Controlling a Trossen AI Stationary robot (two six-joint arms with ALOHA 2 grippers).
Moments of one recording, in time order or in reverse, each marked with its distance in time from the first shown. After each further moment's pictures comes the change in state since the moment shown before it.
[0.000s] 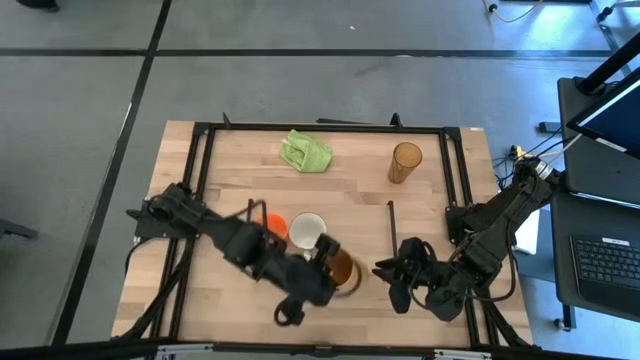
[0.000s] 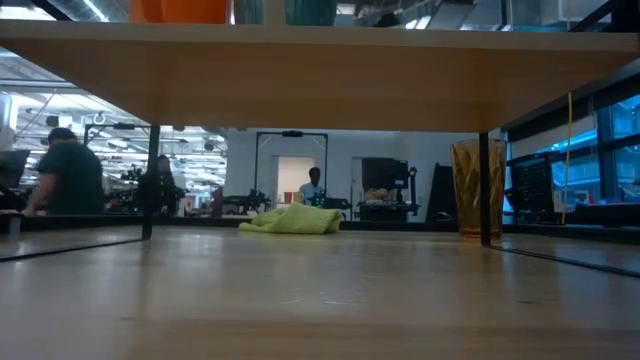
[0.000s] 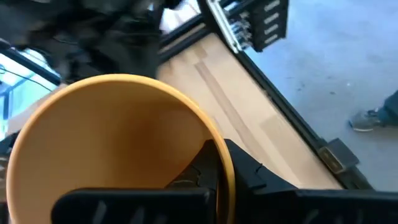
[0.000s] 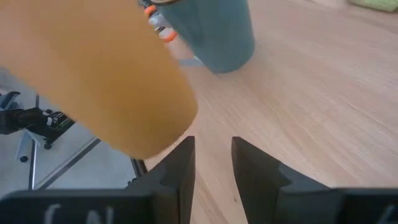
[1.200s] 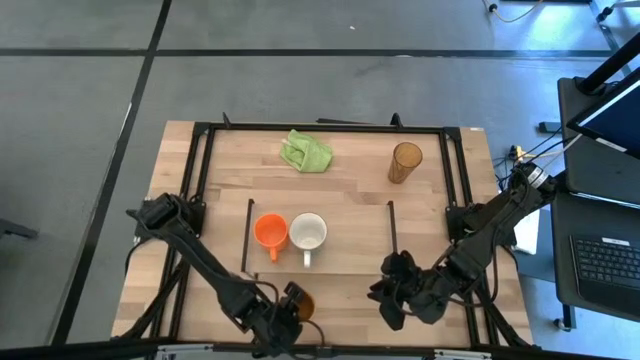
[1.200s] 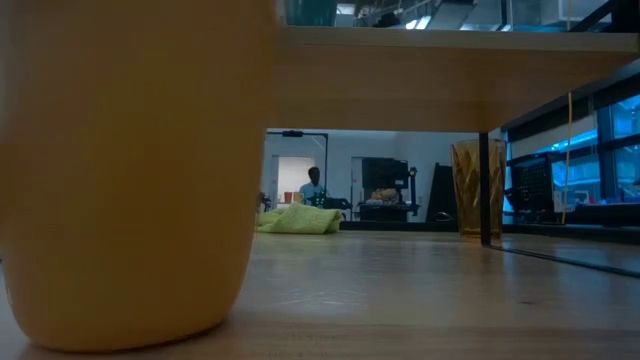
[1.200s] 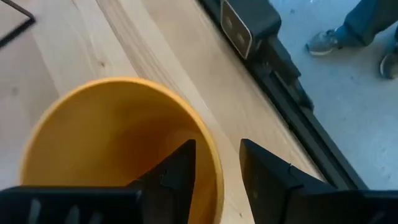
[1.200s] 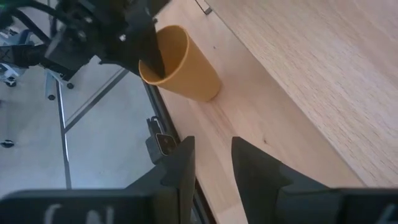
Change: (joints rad) left arm -0.232 -0.007 -0.706 0.368 0.003 -0.278; right arm -0.039 0.084 0.000 0.104 -0.324 -0.021
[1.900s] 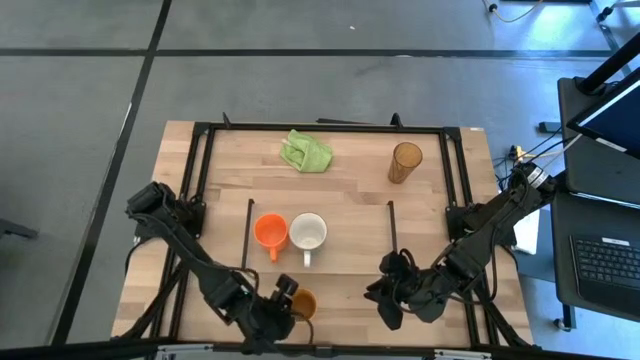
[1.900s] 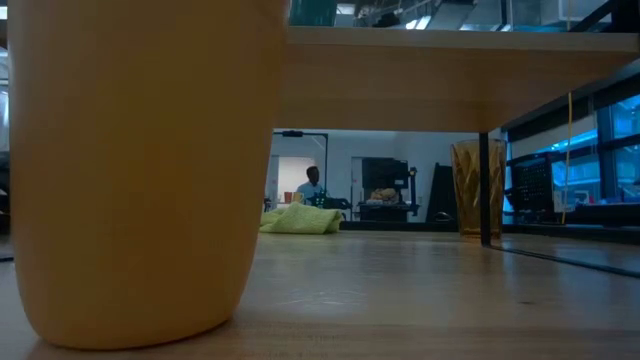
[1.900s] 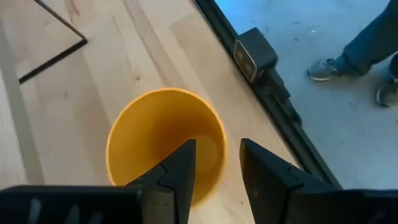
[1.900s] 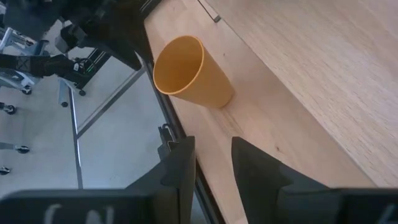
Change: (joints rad) left arm -0.020 -0.131 0.000 -0.052 -0.049 -0.049; right arm -0.013 0.000 0.000 0.049 0.005 -0.004
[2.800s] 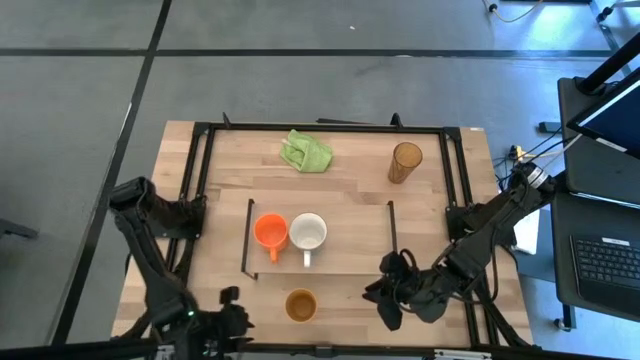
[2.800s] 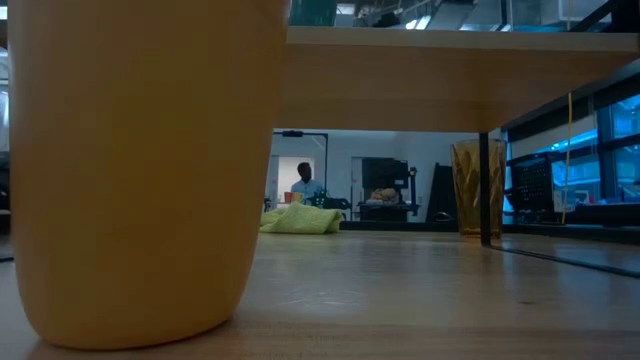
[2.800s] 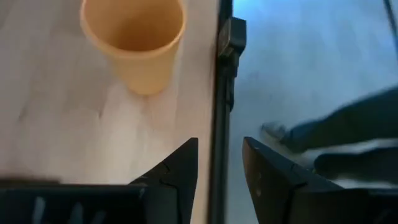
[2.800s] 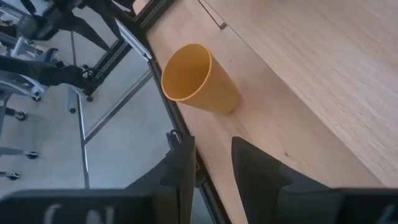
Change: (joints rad) left arm -0.287 -0.122 -0.103 -0.076 -0.221 -0.922; right arm 0.000 0.000 0.000 0.034 0.019 0.004
